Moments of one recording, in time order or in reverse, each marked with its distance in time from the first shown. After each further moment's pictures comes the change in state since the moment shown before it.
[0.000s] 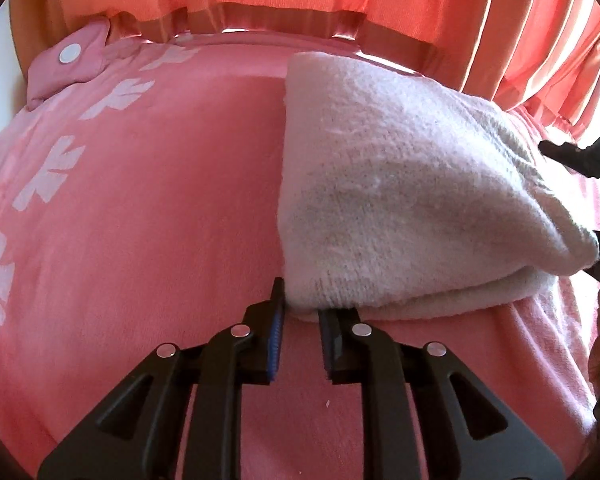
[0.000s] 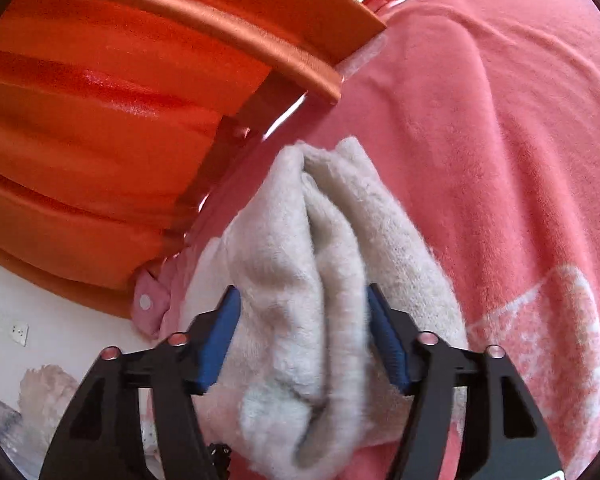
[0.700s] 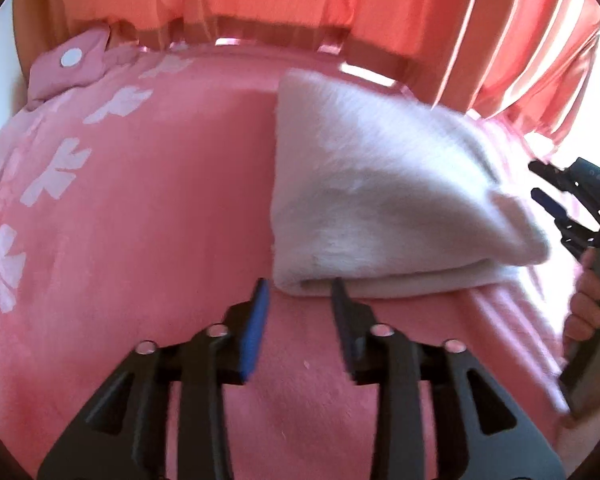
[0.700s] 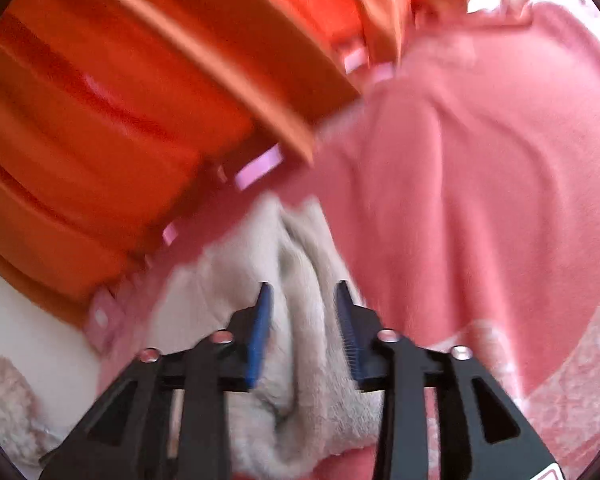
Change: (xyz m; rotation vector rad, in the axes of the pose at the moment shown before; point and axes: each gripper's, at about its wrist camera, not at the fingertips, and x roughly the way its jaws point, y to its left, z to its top) left arm -0.046 0.000 -0.009 -0.001 -0.045 -0.073; right arm -0.069 0.008 0.000 -0.120 -0.311 -0.074
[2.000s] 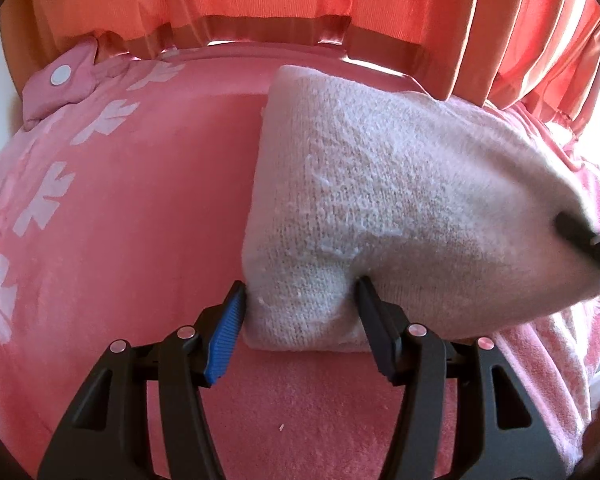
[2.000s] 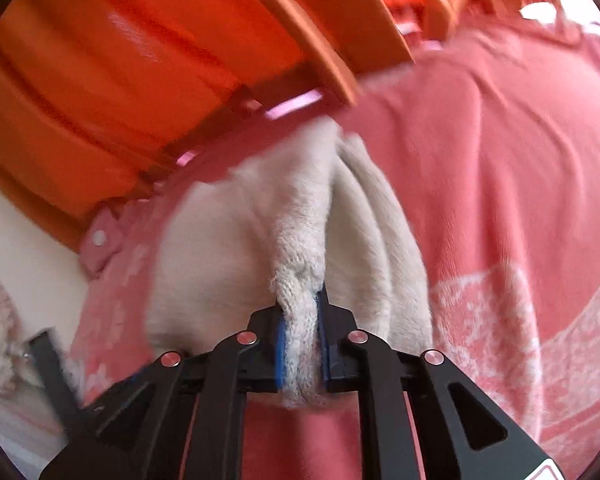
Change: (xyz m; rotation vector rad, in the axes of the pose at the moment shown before) left arm 0.049 -0.026 0.024 0.040 0.039 0.101; right arm 0.001 0.054 -0.035 -0.226 0.241 -0.070
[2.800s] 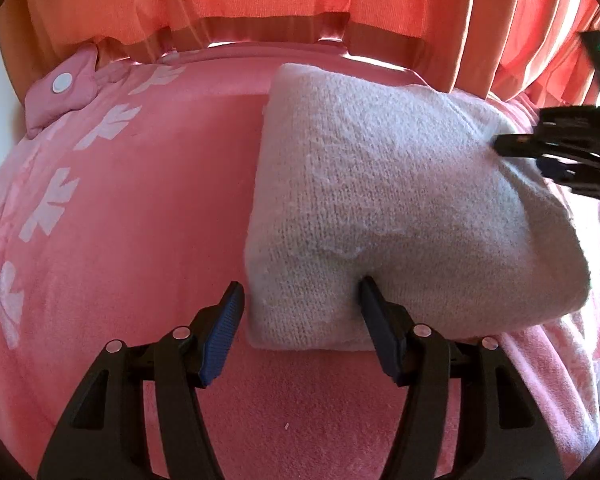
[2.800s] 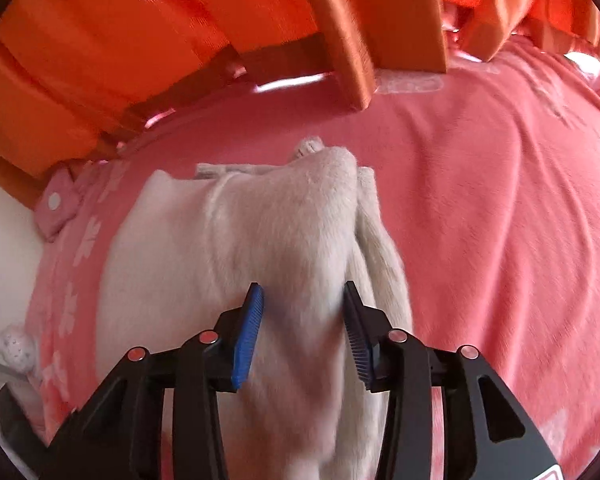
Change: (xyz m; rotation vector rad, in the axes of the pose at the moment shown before) left arm 0.002 -0.003 -0.001 0.028 0.003 0.037; right arm 0.092 0.006 0.075 -0.143 0.213 -0.170
